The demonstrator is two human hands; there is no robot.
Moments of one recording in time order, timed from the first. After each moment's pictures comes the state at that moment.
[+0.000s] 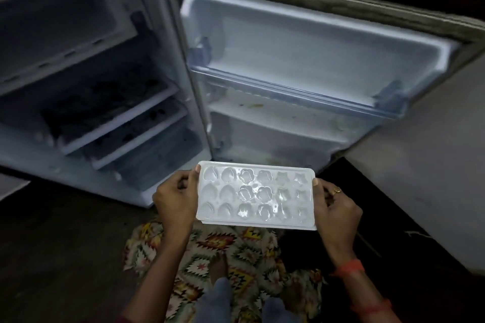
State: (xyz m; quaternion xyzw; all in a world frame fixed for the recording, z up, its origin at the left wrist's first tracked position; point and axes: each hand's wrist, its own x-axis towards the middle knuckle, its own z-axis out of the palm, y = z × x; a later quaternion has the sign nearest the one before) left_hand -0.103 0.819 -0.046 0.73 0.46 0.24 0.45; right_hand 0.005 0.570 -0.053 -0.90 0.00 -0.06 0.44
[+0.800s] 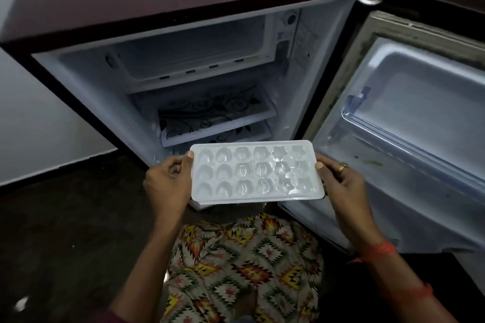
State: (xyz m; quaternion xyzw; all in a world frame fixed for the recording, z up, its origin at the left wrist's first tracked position) left_hand -0.175 1.027 -0.020 0.62 0.58 0.36 0.39; right_hand 0.039 0.821 -0.025 -0.73 -0.18 0.26 0.61
